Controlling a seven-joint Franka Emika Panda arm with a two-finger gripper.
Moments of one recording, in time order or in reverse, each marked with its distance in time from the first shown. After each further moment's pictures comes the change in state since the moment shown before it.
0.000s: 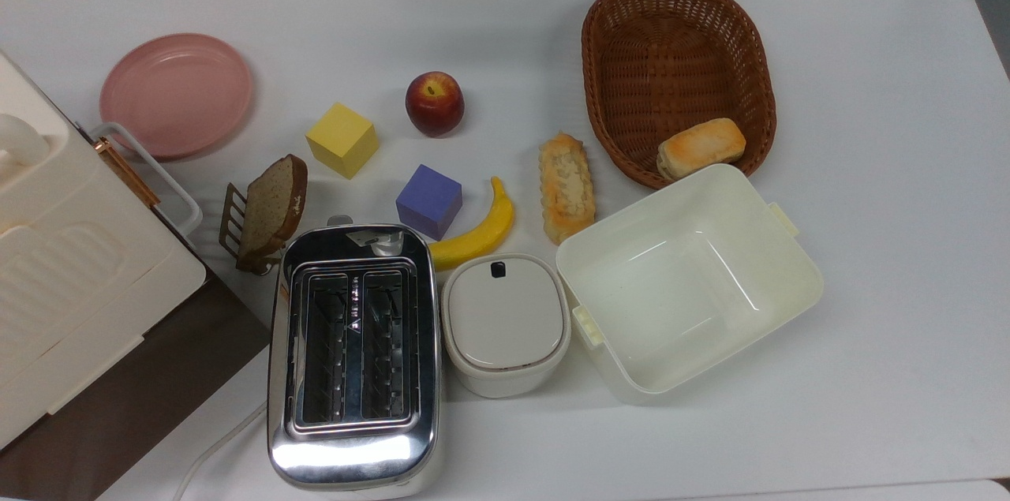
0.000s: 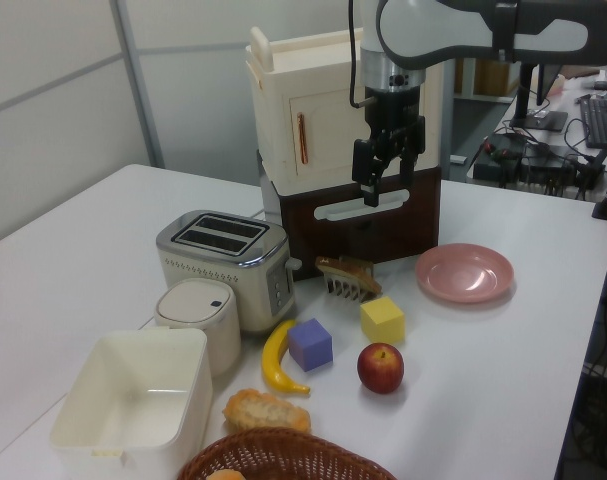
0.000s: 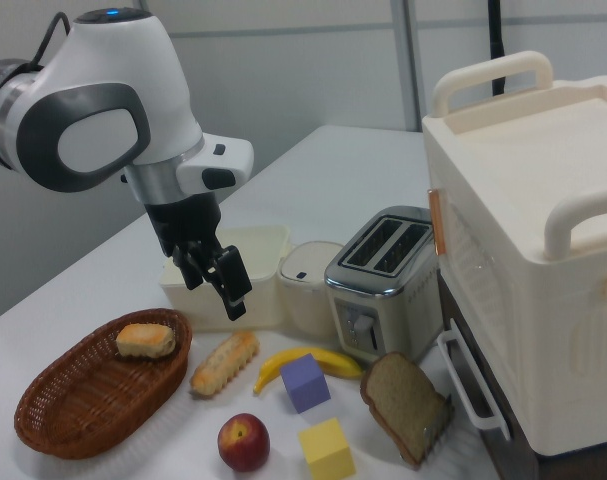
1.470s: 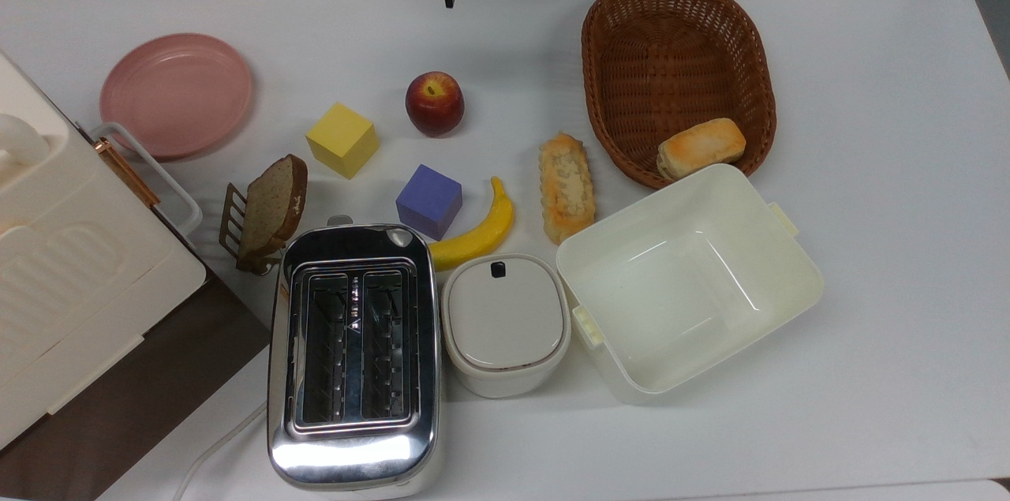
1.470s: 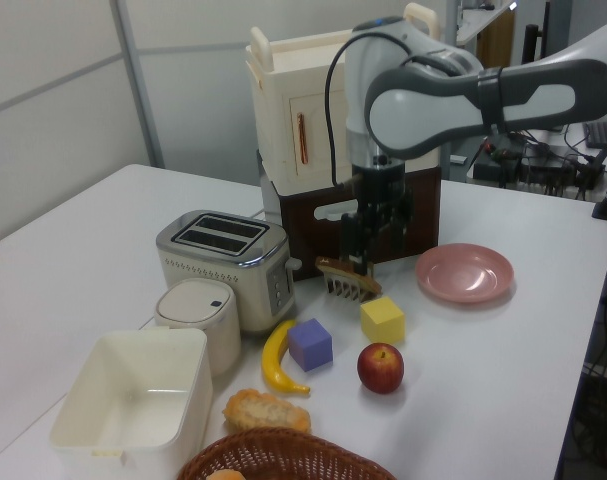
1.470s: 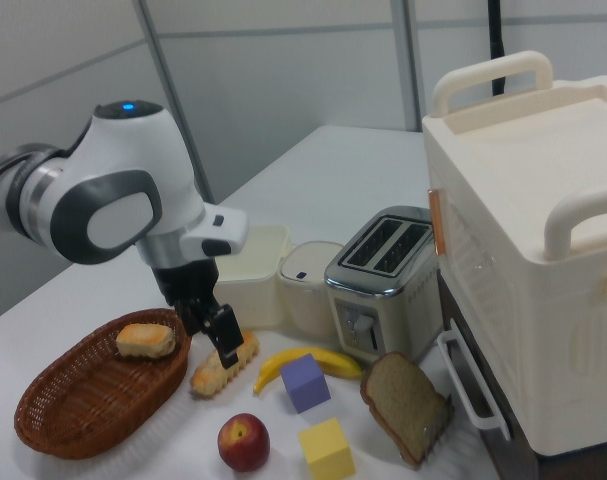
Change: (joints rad) arm 0.045 -0.031 0.037 -0.276 0.000 0.219 0.101
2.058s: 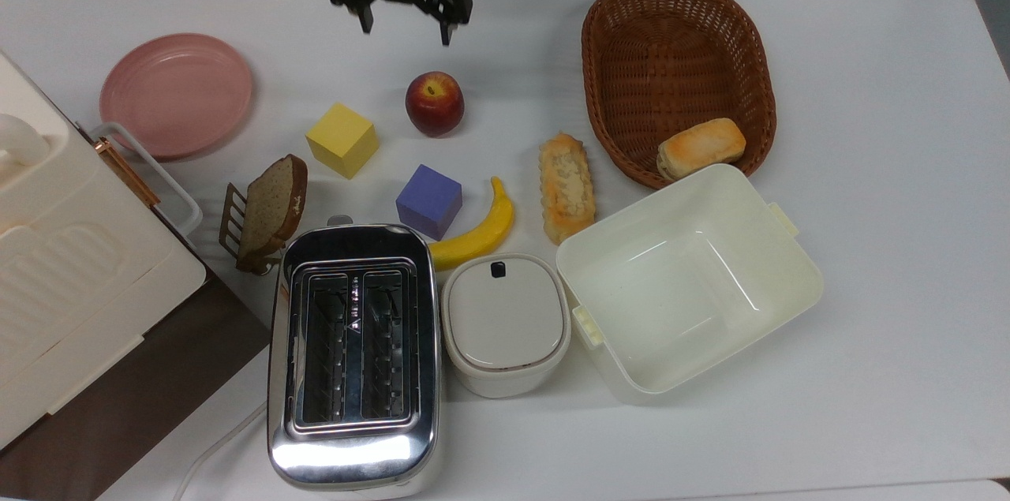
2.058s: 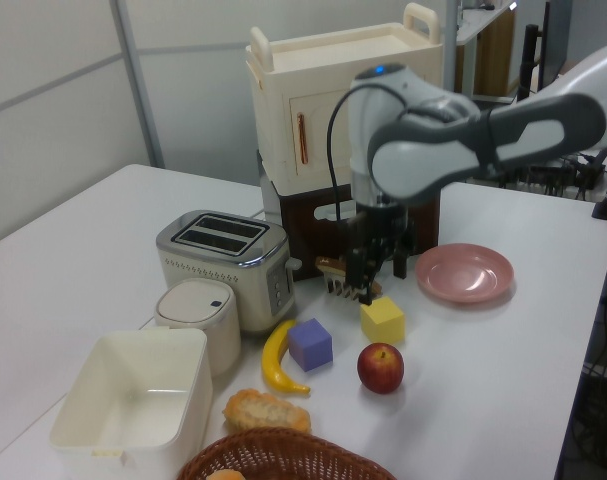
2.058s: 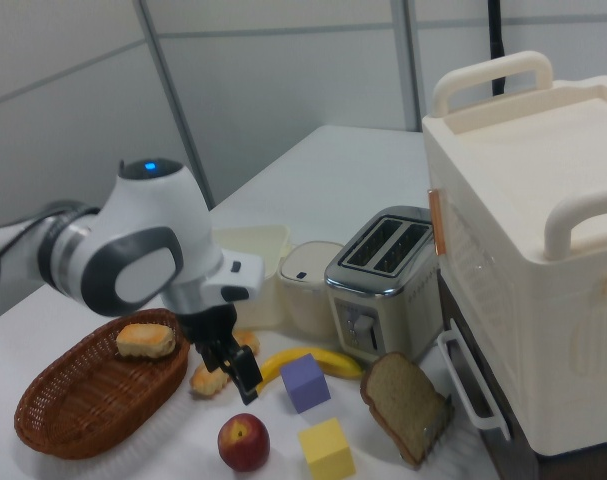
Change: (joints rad) arm -0.003 0.021 0.000 -0.146 -0.028 0.179 0.000
